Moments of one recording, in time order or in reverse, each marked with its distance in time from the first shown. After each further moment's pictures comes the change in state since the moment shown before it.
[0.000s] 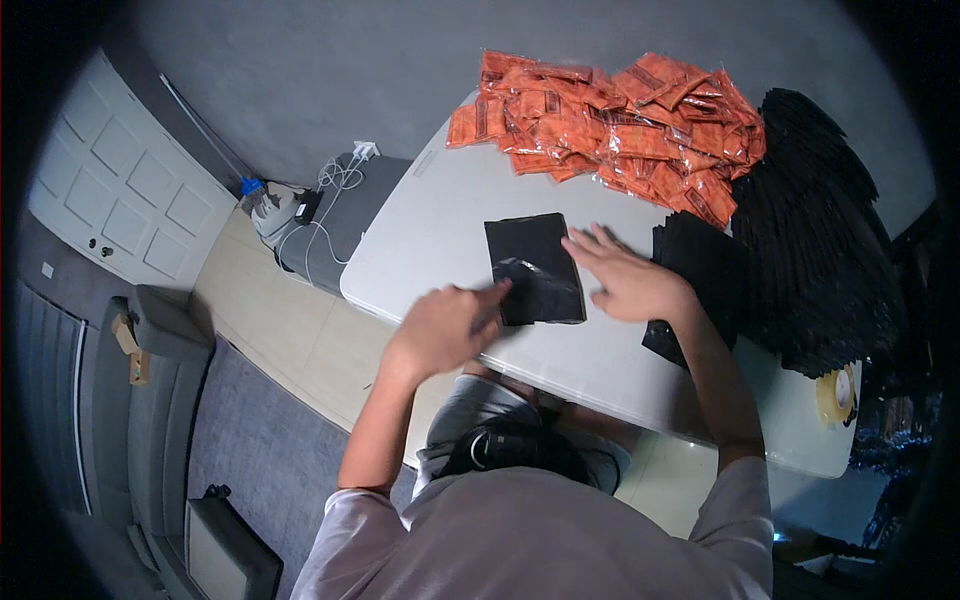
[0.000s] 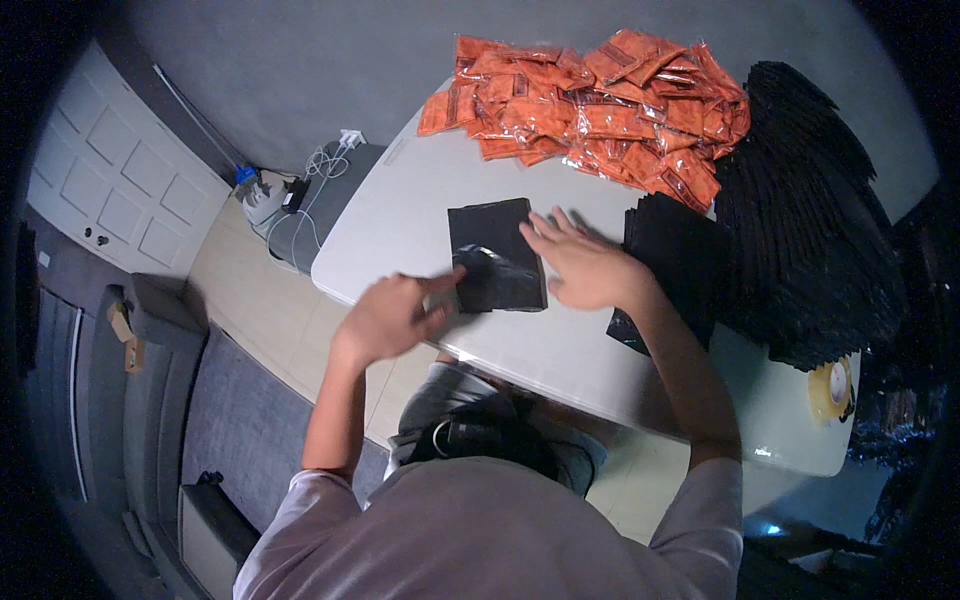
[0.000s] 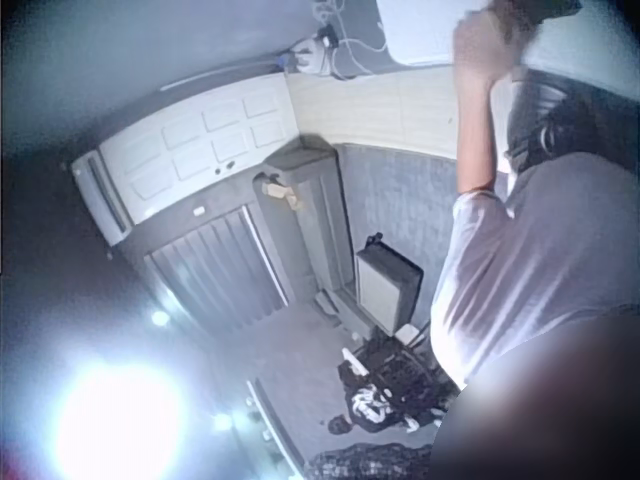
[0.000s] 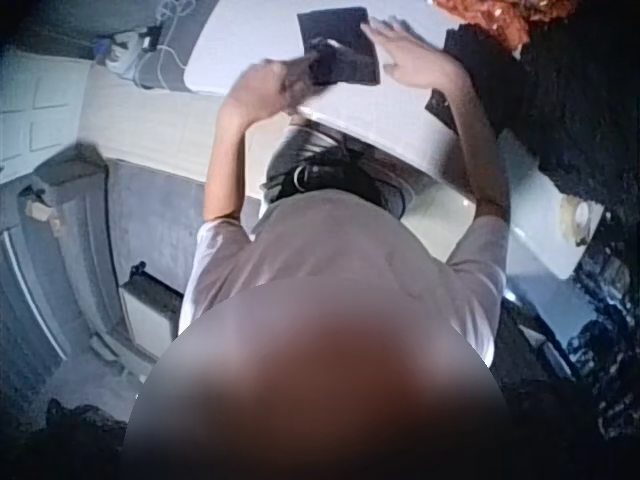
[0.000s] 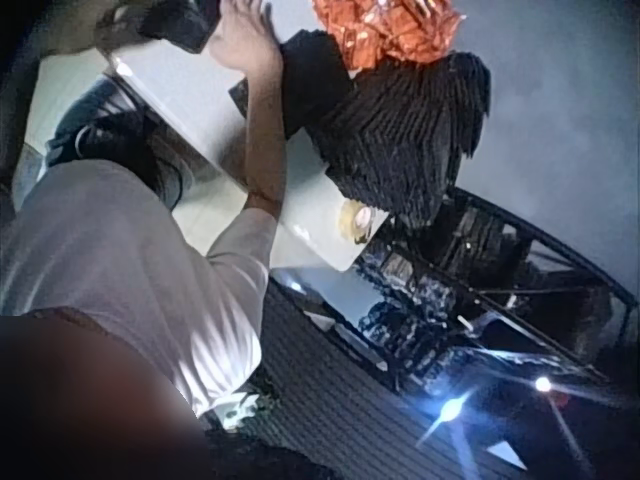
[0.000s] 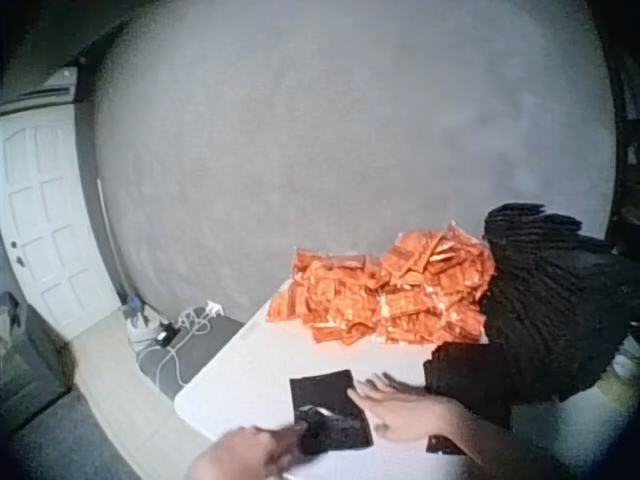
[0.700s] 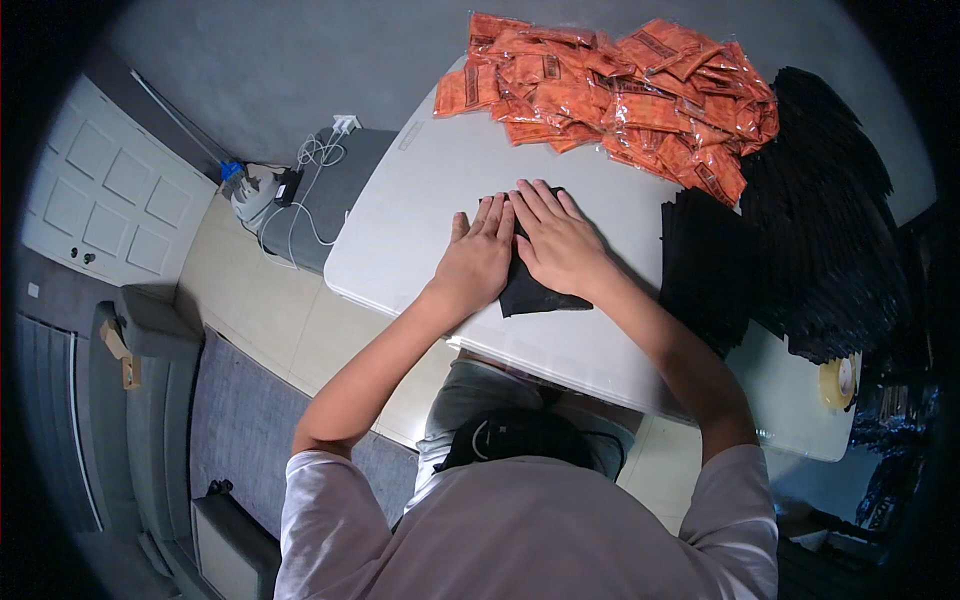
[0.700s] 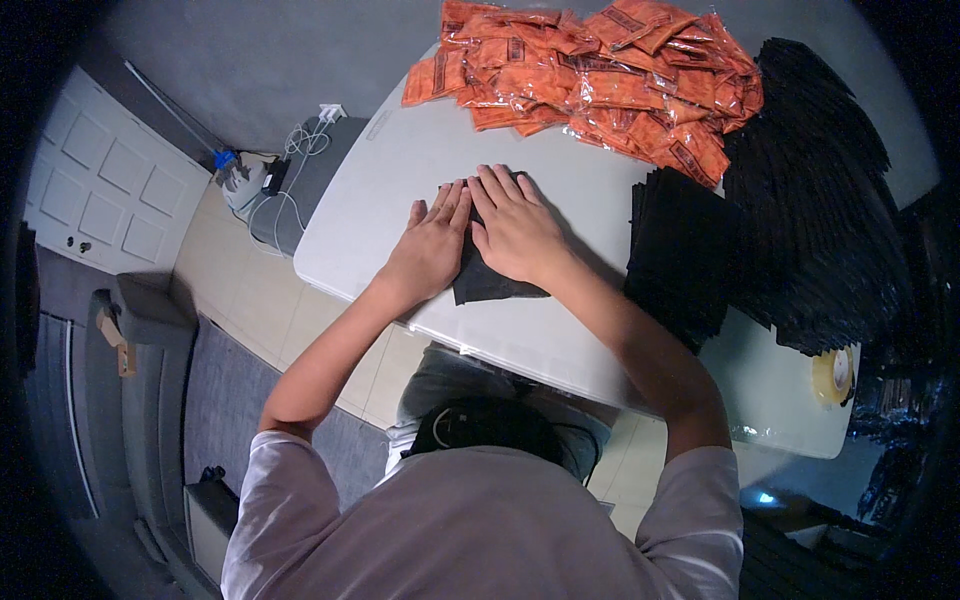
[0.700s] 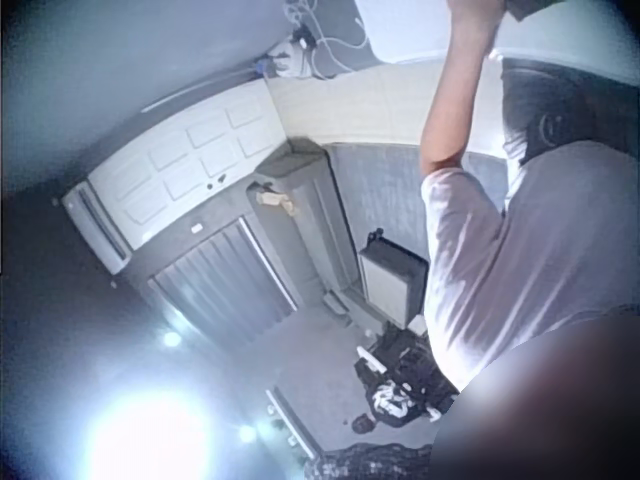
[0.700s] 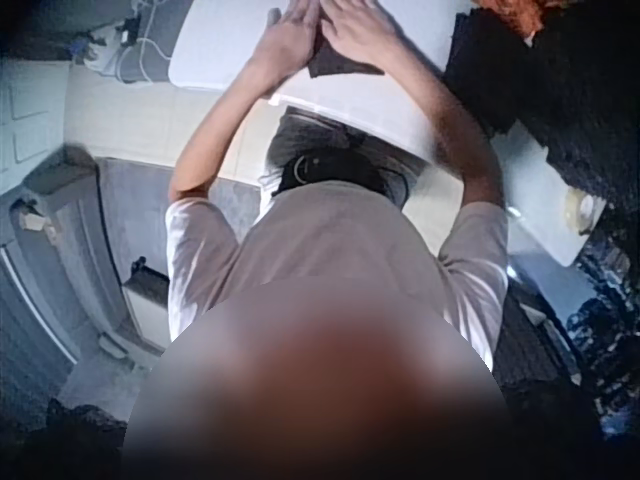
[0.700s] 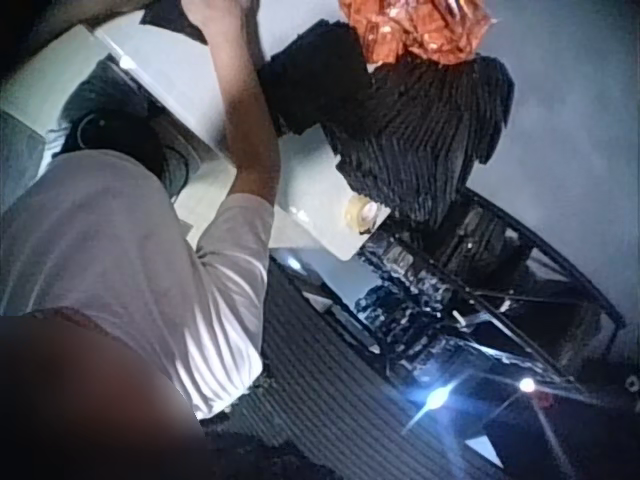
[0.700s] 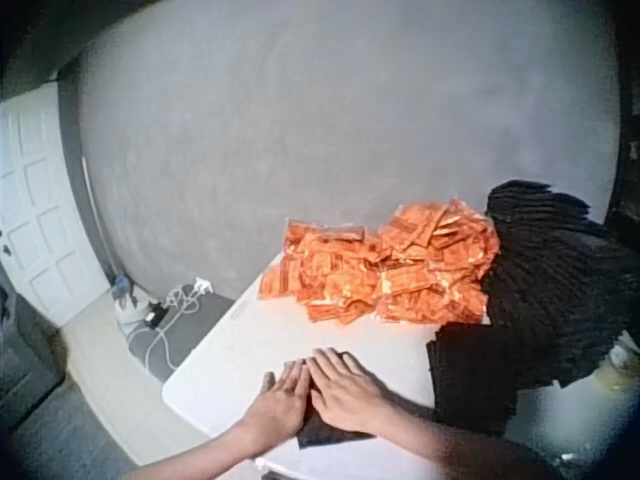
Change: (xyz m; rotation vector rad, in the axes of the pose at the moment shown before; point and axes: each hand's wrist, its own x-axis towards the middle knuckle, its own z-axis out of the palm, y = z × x) left_hand 0.092 -0.065 0.083 0.296 0.276 0.147; right_hand 0.096 -0.016 0.080 -0.168 0.460 0.082
